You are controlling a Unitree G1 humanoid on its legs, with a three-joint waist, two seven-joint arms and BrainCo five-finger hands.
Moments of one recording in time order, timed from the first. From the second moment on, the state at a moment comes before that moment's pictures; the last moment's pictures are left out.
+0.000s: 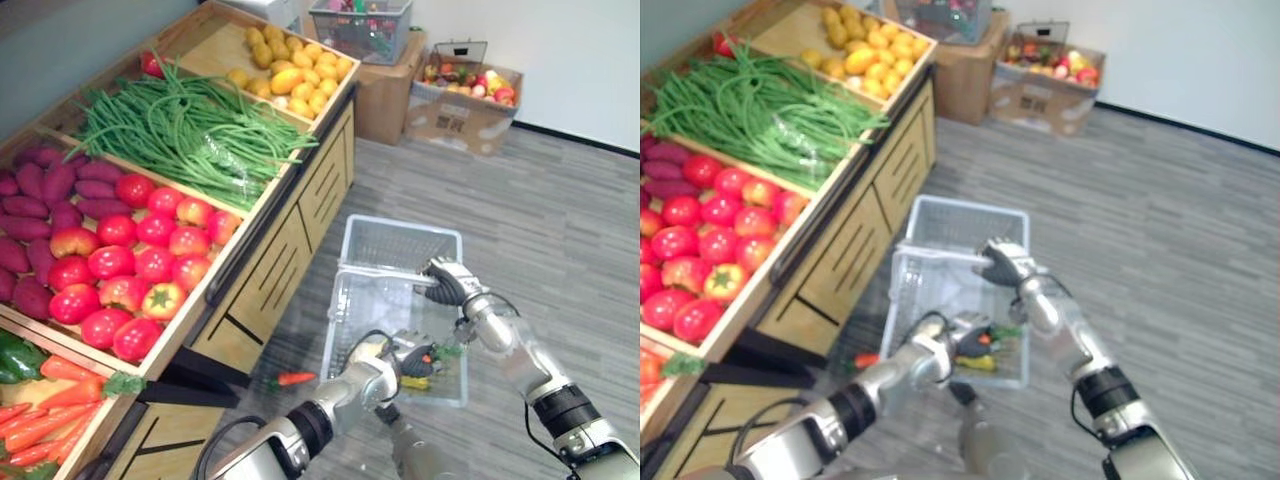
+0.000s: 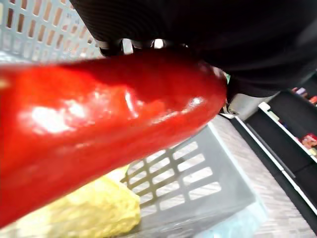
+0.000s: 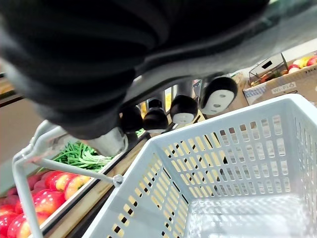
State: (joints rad) left arm -0.44 0.03 -0.83 0.70 0.77 -0.11 0.12; right arm -0.33 -0.45 0.32 0.27 -0.54 -0.20 -0.02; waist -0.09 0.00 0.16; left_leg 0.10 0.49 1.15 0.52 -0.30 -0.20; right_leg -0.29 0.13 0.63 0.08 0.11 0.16
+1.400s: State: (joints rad) left arm -0.03 0.54 -0.45 -0.48 0.24 -0.28 0.02; right arm 0.14 -0.29 -0.33 0.56 -0.49 -0.15 -0.06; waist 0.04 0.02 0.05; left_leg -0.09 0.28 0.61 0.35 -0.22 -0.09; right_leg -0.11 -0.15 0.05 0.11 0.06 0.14
